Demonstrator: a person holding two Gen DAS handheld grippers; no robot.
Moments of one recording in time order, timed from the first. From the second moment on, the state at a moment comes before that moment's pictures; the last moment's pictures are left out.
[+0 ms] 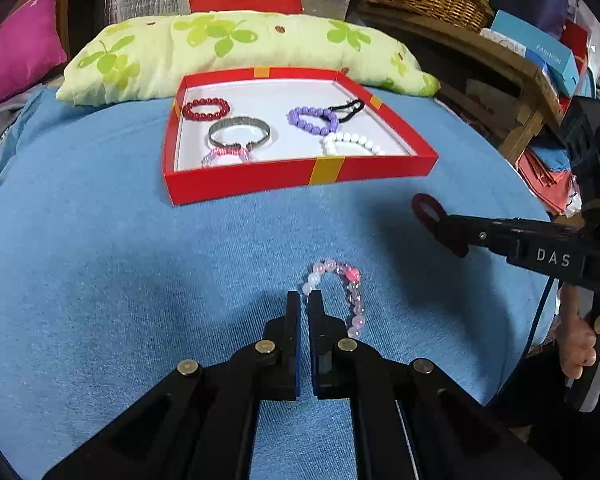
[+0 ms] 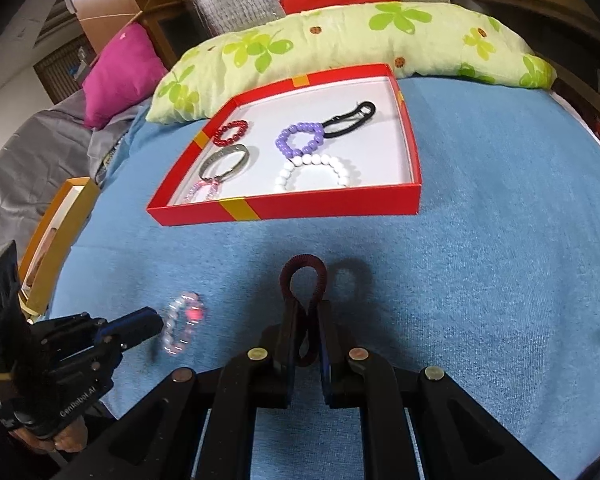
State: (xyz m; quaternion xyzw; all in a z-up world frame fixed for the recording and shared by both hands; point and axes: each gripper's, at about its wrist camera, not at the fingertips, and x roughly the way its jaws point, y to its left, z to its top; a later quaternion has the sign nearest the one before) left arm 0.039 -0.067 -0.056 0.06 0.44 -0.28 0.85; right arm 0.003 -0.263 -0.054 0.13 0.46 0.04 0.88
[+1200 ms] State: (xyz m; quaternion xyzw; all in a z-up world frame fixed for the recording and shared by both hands) left arm 0.040 -0.084 -0.065 0.07 0.44 -0.27 0.85; right arm 0.002 -0.268 -0.052 0.14 0.45 0.04 0.88
